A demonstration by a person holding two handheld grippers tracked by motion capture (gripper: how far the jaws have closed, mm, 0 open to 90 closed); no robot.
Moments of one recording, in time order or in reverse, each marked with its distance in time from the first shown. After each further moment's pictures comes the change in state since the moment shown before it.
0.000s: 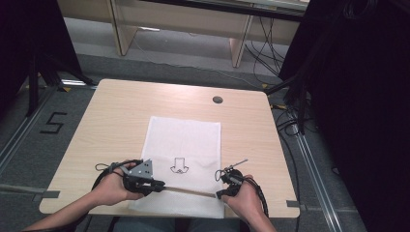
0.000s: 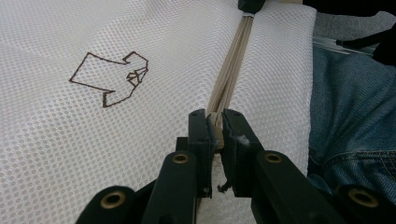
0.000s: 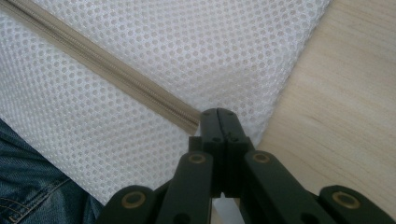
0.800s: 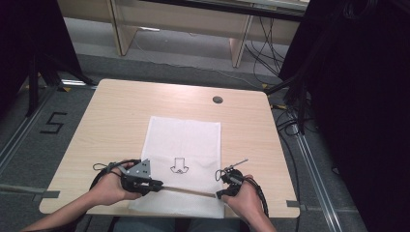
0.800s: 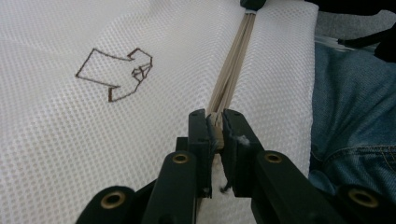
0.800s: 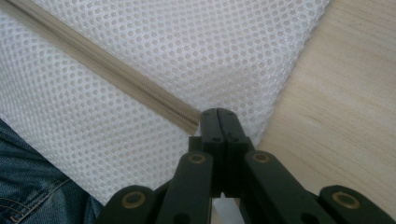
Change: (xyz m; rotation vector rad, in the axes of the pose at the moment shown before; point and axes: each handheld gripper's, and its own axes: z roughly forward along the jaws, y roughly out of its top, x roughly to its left) left arm 0.002 -0.004 -0.005 0.000 0.006 -0.004; right arm -0.001 0.000 0.000 0.001 0.011 0.007
